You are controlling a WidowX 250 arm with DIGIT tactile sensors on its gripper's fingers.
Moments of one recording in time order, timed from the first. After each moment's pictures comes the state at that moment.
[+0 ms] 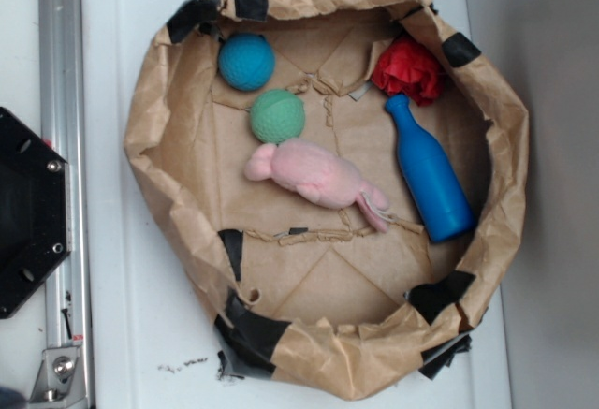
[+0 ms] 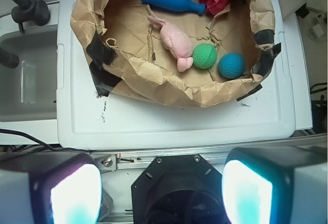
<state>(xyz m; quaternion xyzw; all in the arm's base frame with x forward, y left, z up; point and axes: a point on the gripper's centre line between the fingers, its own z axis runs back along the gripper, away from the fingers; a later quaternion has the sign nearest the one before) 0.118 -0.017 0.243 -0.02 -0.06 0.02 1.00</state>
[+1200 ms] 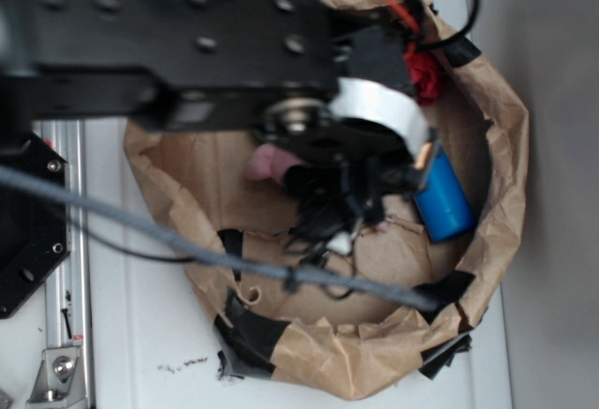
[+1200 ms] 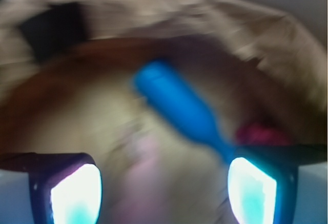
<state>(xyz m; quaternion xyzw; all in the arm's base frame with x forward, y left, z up) 0.306 0.018 0.104 0.02 -0.16 -0.22 0.96</state>
